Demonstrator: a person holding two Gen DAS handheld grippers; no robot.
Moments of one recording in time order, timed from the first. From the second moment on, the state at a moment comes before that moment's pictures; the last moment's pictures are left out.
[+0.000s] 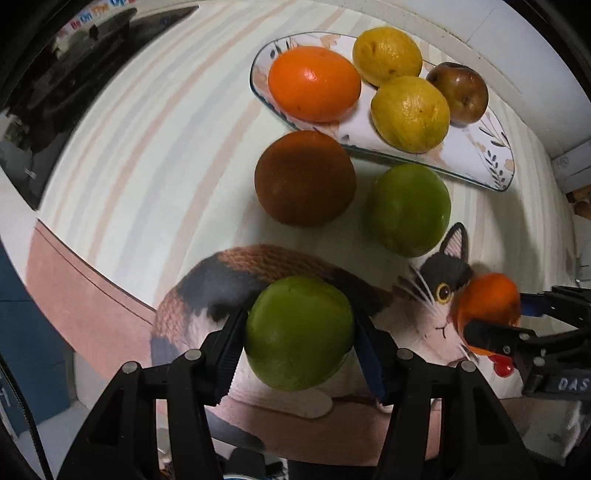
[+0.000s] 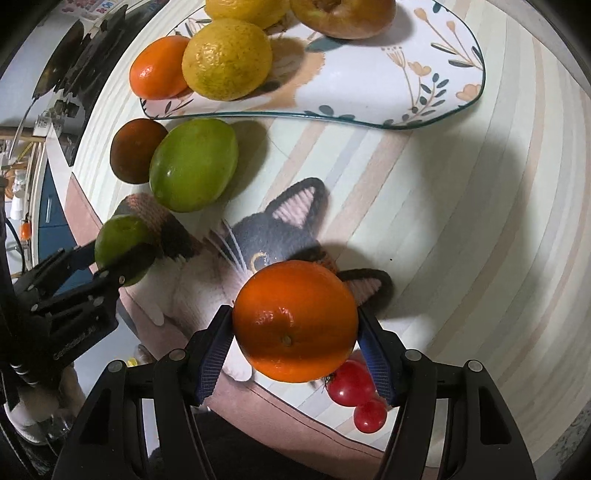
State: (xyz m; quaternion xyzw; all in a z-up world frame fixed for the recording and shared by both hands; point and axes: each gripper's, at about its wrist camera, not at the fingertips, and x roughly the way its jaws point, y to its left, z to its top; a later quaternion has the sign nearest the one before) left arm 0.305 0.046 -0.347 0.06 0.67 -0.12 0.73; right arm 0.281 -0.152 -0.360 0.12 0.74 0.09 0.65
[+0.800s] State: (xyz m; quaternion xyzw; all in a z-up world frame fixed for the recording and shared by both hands) left arm 0.476 -0.011 -0.247 0.07 0.60 -0.15 0.78; right arm 0.366 -0.240 -0.318 0.20 0.67 0.00 0.72
